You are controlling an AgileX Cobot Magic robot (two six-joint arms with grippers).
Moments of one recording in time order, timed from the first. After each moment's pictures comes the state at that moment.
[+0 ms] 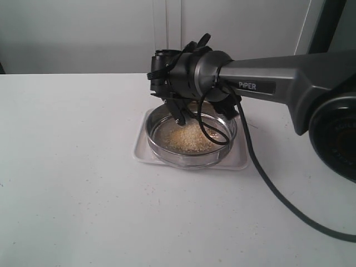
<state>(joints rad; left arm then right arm) 0.01 0.00 0.02 -0.11 0.52 0.13 0.71 2.18 -1.73 -1.15 1.13 -0.67</state>
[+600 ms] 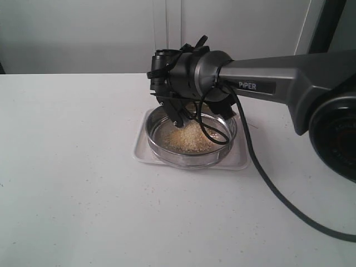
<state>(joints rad) 0.01 0.00 0.02 -0.11 0.52 0.13 0.71 2.18 -1.73 -1.12 1.08 -0.72</state>
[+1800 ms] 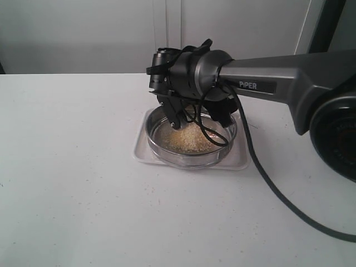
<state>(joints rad) 0.01 0.00 0.02 -0.11 0.52 0.13 0.71 2.18 -1.73 -1.05 1.12 -0.65</state>
